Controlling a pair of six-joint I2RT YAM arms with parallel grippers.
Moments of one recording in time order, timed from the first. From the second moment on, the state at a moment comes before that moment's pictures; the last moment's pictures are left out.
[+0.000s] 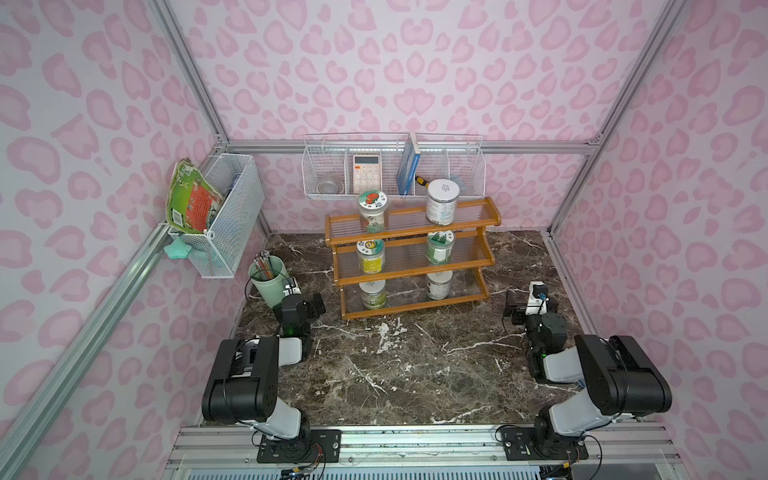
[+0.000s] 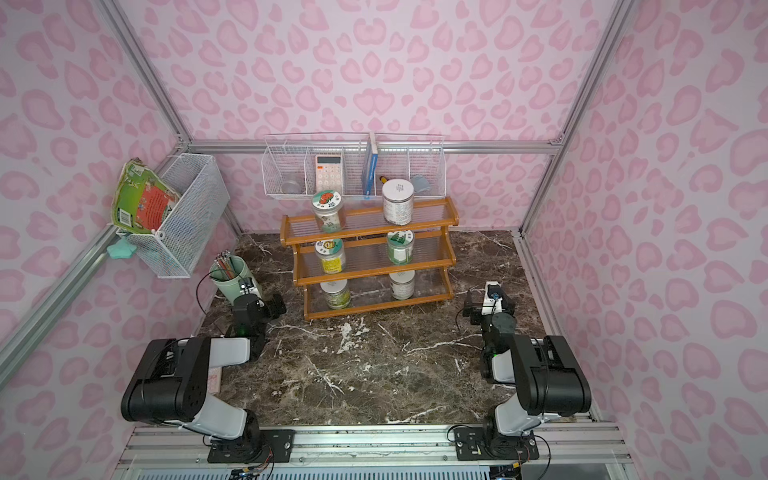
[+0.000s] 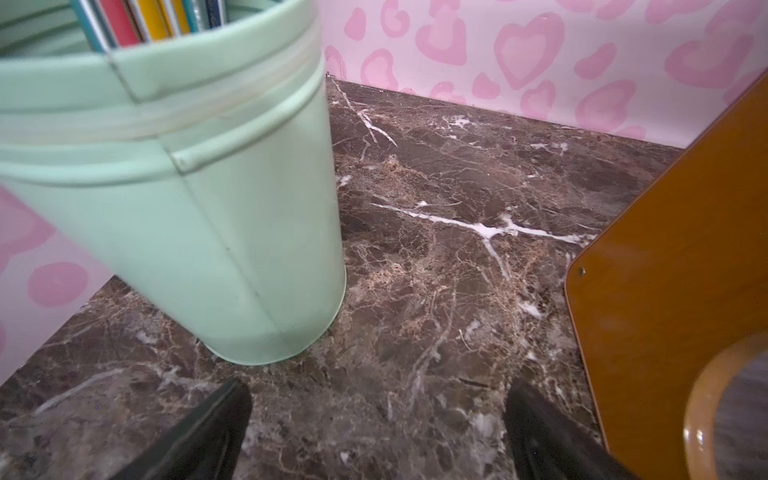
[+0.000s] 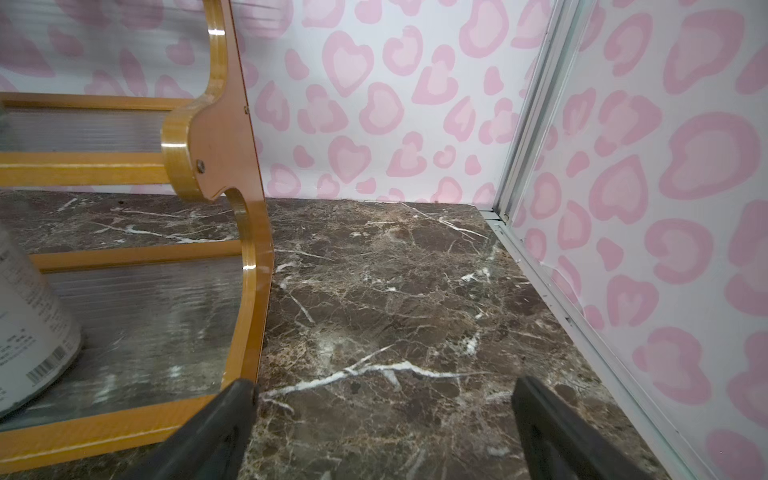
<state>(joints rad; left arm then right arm) 0.07 1.55 0.44 0.69 -0.23 -0.12 0.01 1.56 0.20 1.27 0.03 -0.07</state>
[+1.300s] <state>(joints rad) 0.05 1.04 0.92 -0.24 -0.02 -0.15 0.21 1.20 0.62 0.43 0.16 0.03</state>
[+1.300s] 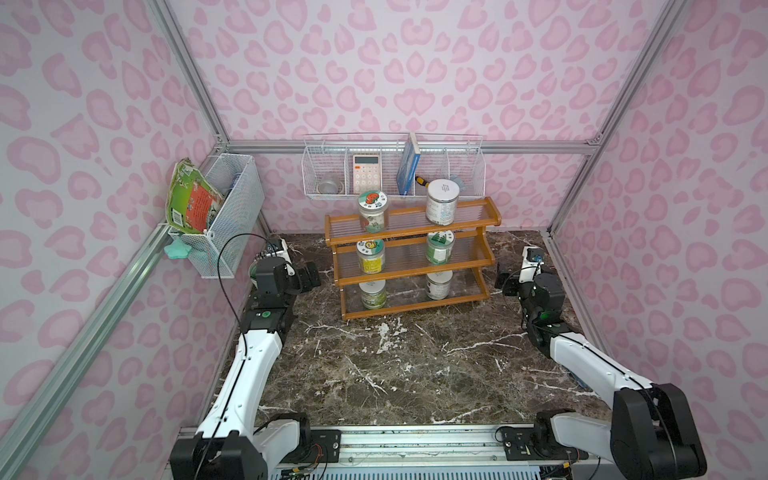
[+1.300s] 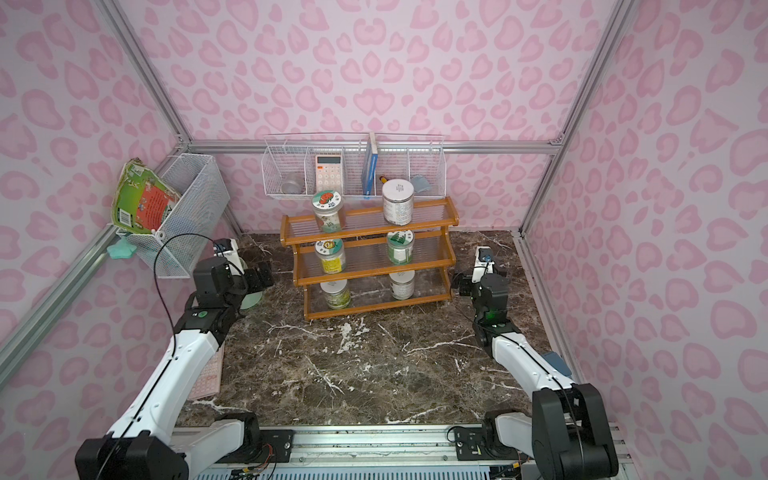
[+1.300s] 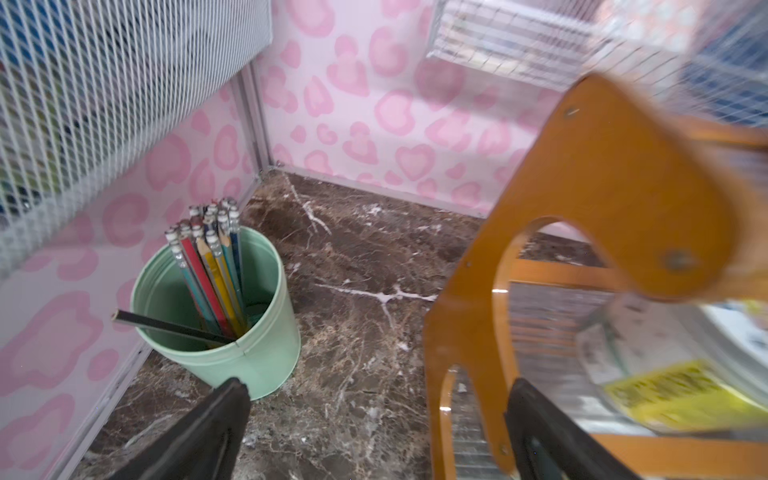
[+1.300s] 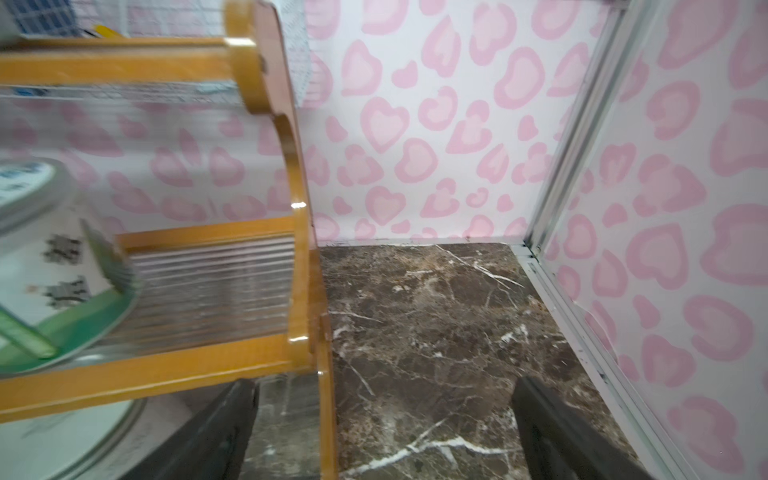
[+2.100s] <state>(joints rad) -0.10 1.33 1.46 -0.46 0.43 -0.02 0.27 0.99 0.76 0.04 0.01 0.10</state>
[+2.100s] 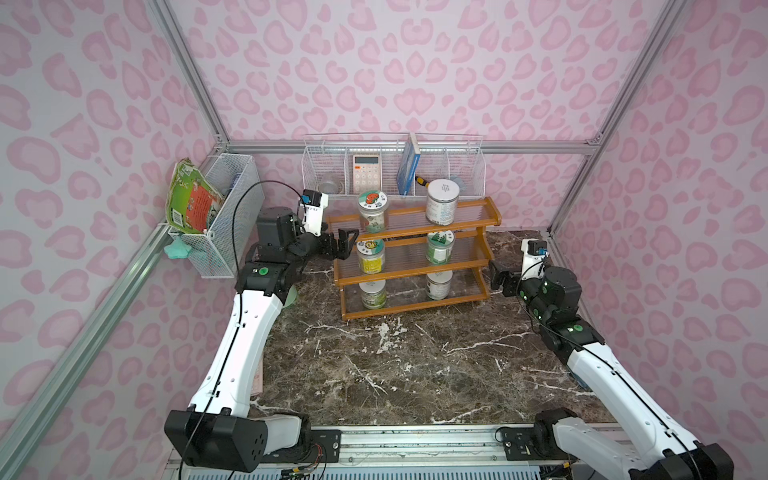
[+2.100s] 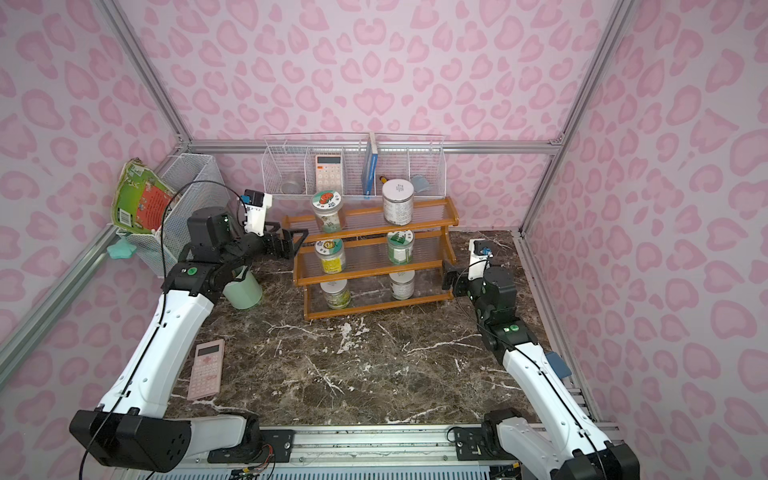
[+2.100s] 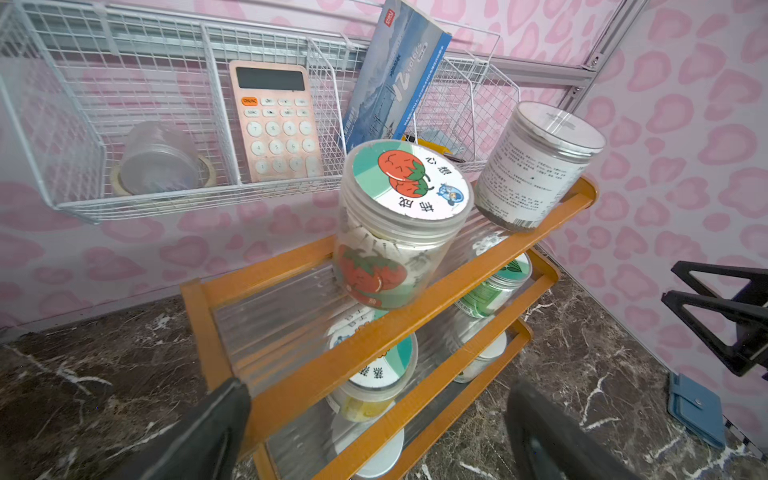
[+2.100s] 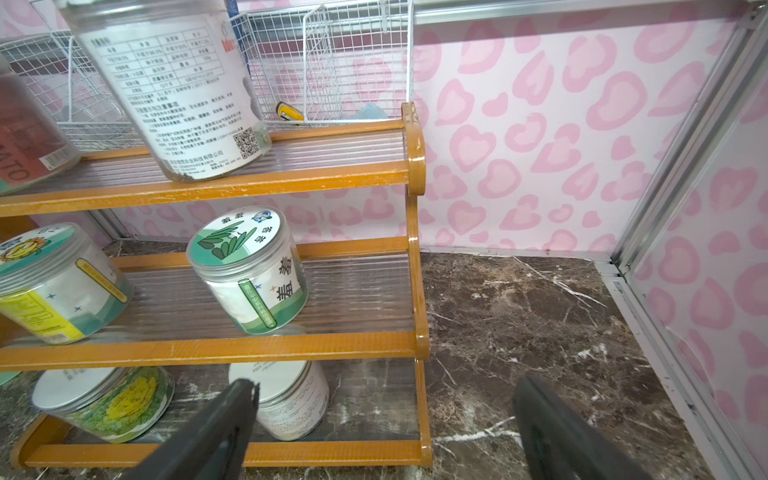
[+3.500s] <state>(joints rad) -0.30 1.63 1.64 -0.22 0.14 0.11 0.25 0.97 0.75 0.04 -0.07 0.10</state>
